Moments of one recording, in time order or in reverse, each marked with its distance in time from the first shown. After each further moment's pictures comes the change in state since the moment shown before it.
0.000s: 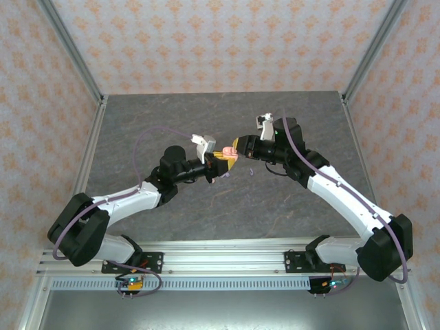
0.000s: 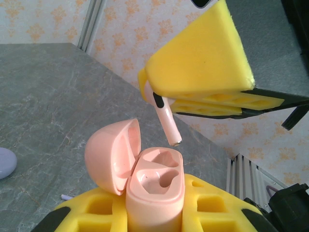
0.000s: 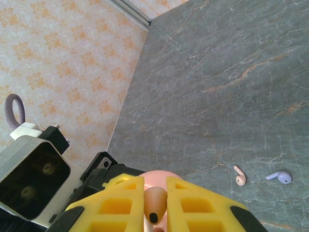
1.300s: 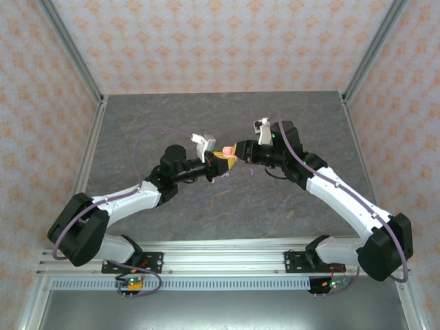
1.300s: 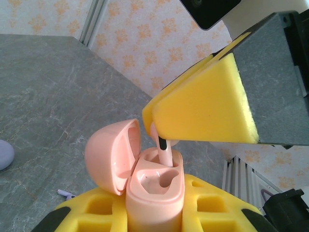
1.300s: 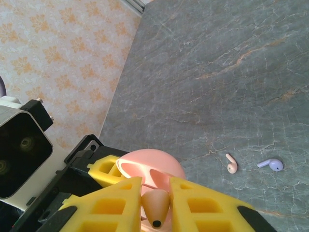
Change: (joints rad) left arm 0.000 0.000 0.013 -0.030 -0.004 -0.041; right arm 0.018 0.000 -0.025 -0.030 0.004 -0.038
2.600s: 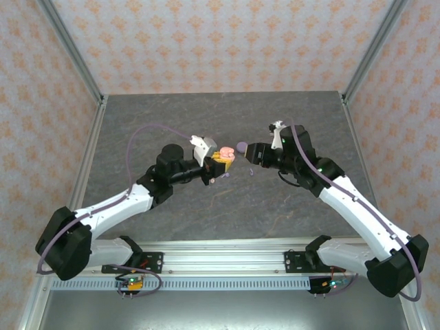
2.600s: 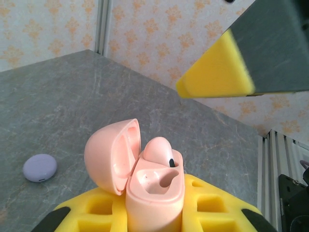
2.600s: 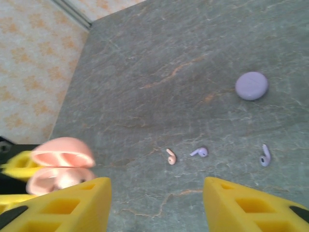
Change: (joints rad) left arm -0.021 -0.145 0.032 -0.245 -0.079 0.290; right arm 0.005 -0.134 0.042 -0.273 0.269 -0.089
